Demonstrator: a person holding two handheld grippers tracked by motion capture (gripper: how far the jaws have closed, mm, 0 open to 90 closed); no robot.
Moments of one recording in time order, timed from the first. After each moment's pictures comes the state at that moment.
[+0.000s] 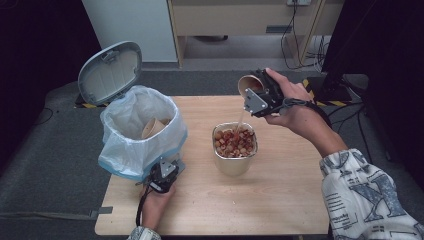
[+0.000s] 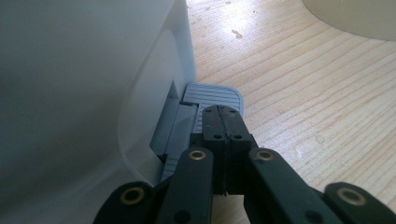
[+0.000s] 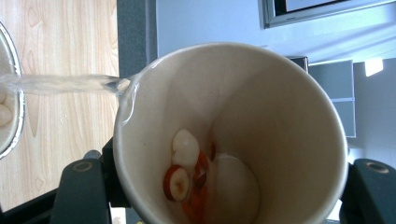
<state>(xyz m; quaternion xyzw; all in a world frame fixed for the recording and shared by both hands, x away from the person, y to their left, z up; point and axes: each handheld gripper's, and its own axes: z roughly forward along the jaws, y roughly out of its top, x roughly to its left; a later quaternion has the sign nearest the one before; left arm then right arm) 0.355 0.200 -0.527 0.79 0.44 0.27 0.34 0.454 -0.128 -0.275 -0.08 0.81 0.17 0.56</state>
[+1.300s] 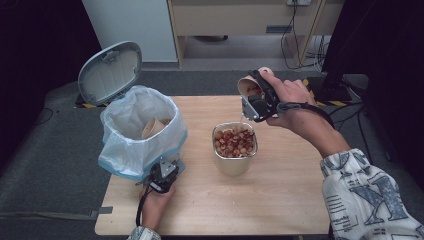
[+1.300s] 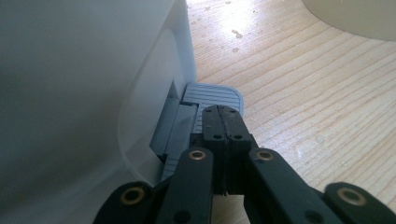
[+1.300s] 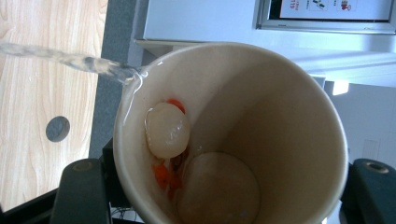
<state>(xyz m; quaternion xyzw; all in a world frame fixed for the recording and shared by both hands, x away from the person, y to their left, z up) 0.355 0.200 -0.527 0.79 0.44 0.27 0.34 0.446 -0.119 -0.276 -0.15 0.78 0.08 0.60</state>
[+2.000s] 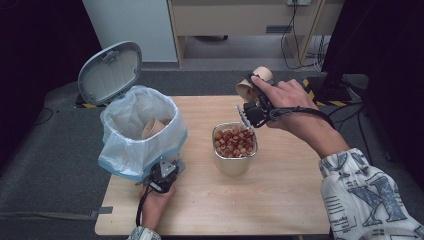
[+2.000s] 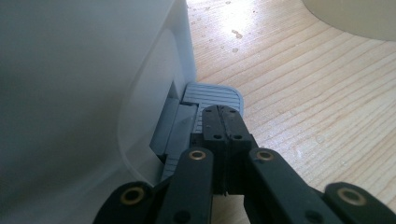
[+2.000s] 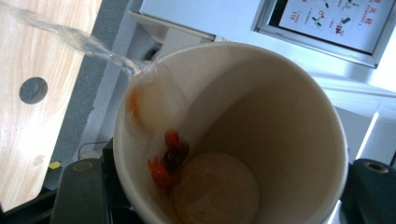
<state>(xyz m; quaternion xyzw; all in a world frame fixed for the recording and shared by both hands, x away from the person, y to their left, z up) 0.355 0.200 -0.527 0.79 0.44 0.27 0.34 0.442 -0.111 -0.286 -0.22 0.75 -0.01 0.62</state>
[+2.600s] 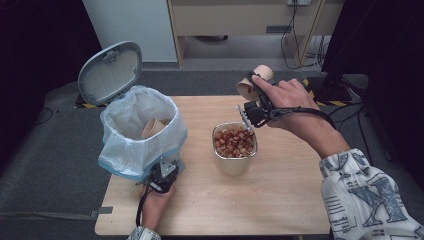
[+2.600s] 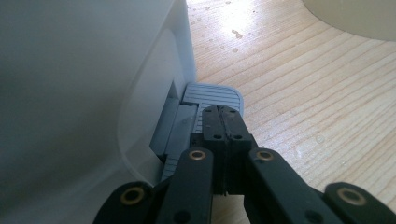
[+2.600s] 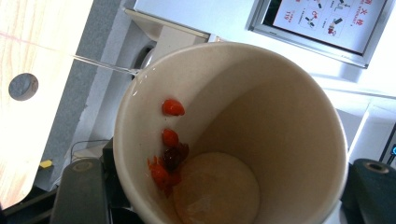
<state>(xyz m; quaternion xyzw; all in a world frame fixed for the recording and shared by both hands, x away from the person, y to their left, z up) 0.355 0.200 -0.527 0.79 0.44 0.27 0.34 0.441 -0.111 -0.285 -0.22 0.74 -0.01 0.63</state>
